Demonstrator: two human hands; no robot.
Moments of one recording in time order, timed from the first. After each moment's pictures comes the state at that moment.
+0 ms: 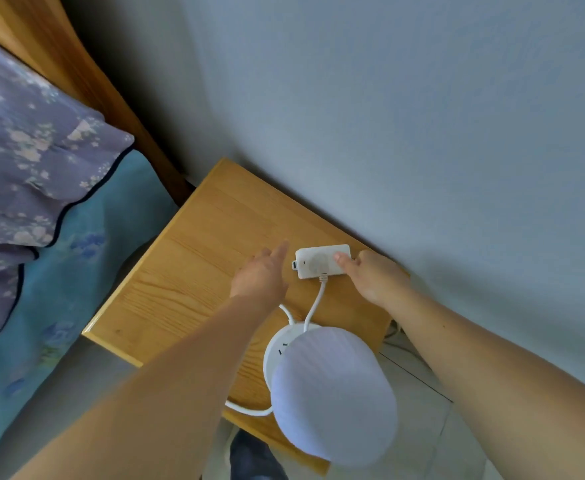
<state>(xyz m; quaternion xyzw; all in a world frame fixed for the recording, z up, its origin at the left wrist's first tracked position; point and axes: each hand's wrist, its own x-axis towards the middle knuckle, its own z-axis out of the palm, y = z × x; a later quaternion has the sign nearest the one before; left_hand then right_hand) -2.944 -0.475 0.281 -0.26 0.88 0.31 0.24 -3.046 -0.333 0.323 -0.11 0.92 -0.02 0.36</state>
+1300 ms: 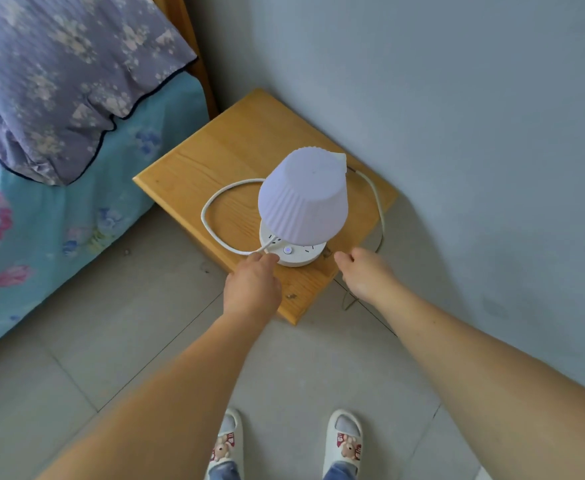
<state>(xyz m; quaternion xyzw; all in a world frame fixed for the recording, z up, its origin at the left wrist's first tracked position) -2.730 -0.280 0.313 -0.40 0.86 0.31 0.05 -2.871 -0.172 0.325 -0.18 0.91 -0.14 0.36</state>
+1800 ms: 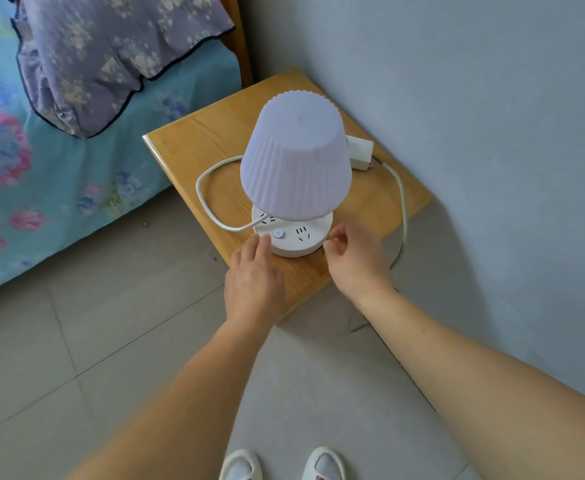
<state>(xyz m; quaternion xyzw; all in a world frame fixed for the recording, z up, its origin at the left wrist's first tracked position) -2.769 -0.219 0.240 -0.53 0.80 0.27 -0.10 -2.904 -0.165 0.258 -0.34 0.87 -0.28 0.22</state>
